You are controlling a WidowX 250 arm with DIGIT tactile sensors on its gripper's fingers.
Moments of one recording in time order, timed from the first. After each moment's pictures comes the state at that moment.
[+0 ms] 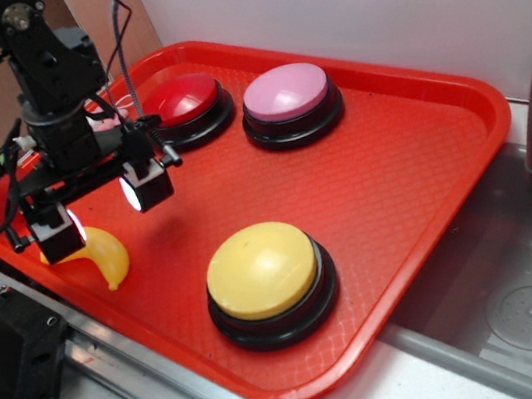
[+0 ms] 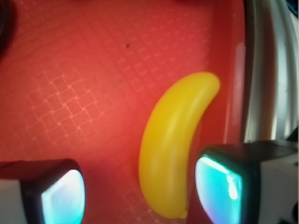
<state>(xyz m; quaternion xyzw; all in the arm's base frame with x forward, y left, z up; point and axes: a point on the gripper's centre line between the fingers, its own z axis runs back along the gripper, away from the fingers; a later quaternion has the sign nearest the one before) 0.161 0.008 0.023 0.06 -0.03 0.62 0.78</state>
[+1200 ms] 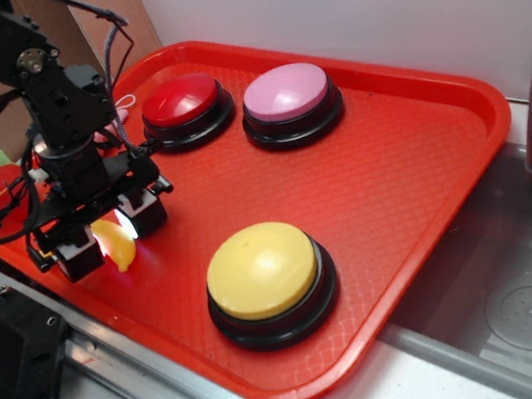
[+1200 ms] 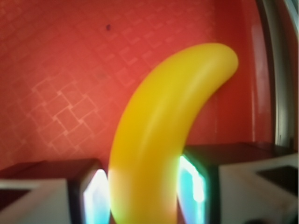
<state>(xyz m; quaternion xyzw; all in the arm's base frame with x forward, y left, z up) 0.159 0.014 0.003 0.06 -0.04 0.65 0.75</state>
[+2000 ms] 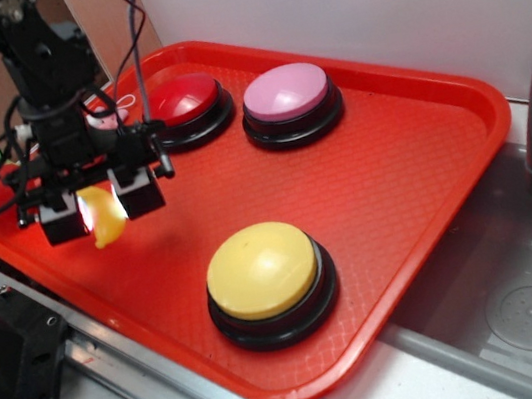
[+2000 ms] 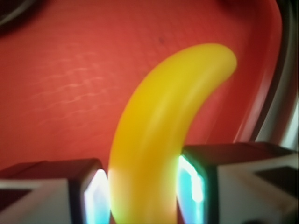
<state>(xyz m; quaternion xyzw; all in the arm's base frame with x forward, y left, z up) 0.168 0.006 0.048 0.03 -0.01 0.45 0.89</state>
